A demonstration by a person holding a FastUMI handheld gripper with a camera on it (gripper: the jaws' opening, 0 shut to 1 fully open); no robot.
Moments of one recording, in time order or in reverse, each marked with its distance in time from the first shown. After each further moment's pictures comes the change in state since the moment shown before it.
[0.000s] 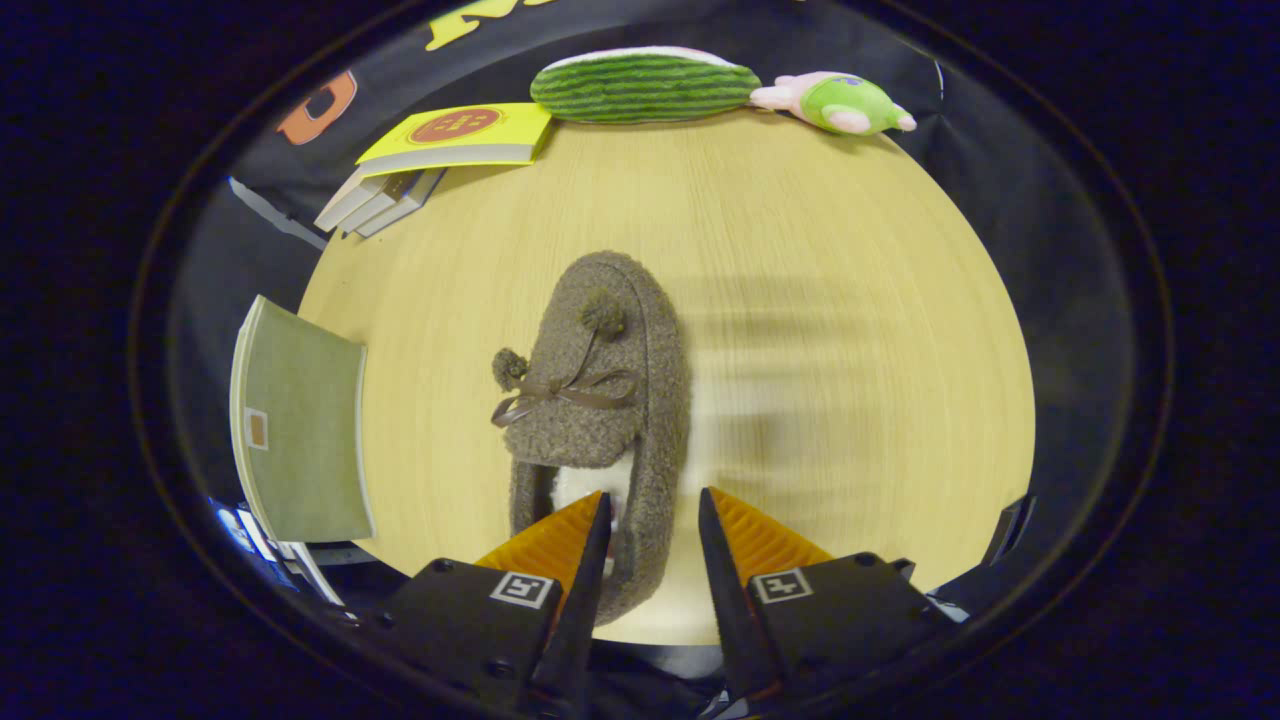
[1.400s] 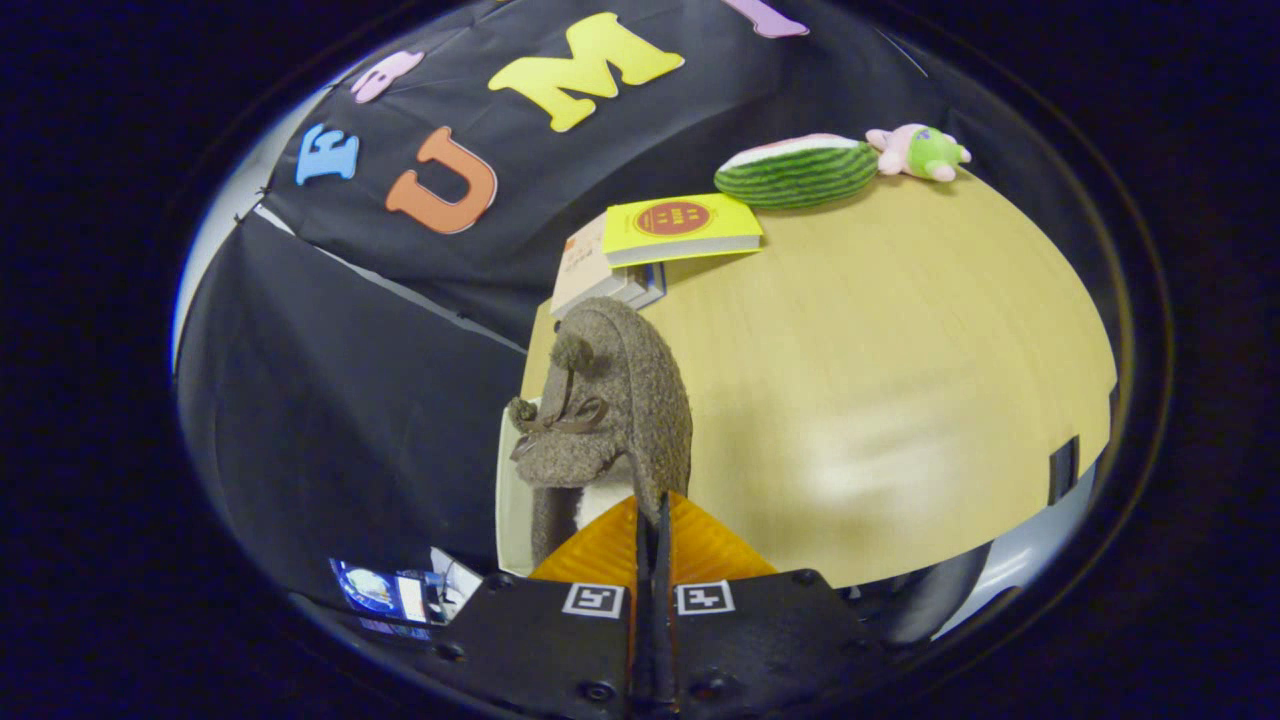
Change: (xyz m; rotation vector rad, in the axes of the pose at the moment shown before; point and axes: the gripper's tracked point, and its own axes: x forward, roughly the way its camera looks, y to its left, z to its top) arm -0.169 0.272 -0.005 0.186 -0.257 0.481
